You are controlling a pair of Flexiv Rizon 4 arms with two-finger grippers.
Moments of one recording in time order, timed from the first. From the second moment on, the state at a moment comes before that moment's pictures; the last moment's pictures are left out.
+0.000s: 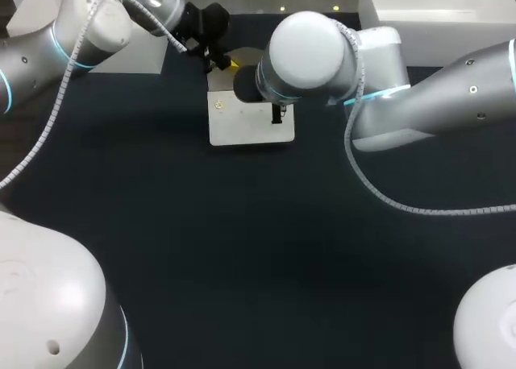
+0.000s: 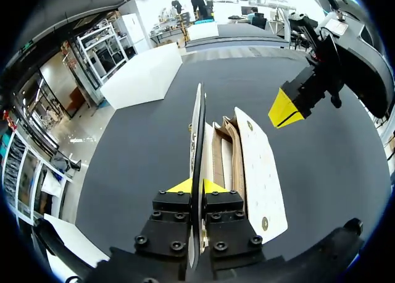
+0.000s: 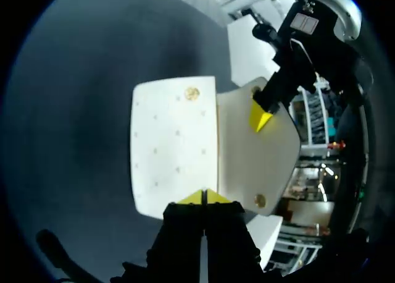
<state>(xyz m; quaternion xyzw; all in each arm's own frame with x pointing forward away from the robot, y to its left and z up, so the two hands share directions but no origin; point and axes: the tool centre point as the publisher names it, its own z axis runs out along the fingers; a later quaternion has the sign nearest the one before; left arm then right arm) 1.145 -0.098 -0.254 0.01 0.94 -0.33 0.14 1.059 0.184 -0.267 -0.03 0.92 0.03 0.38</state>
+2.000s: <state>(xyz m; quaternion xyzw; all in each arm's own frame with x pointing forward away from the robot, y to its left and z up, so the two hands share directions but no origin) 1.184 -0.098 -0.330 0.11 0.89 -0.33 0.28 1.015 0.194 -0.337 -0.01 0.91 0.07 0.40</state>
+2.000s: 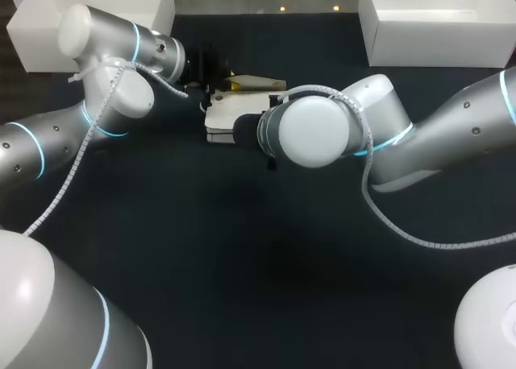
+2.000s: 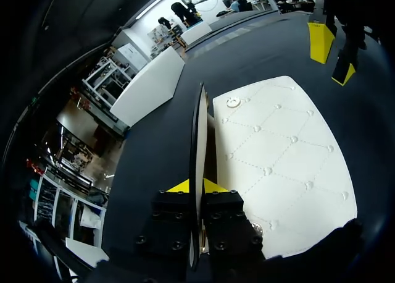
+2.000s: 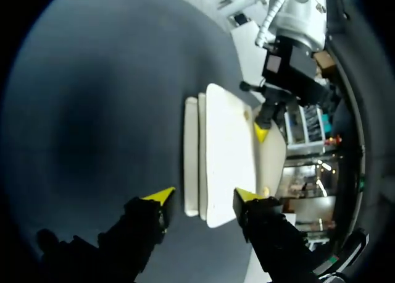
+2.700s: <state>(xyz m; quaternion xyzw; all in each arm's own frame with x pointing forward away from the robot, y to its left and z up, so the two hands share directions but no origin) 1.175 -0.098 -0.333 0.11 0.90 -0.34 0.26 1.036 0.191 -0.358 -0.01 0.92 0.06 0.40</state>
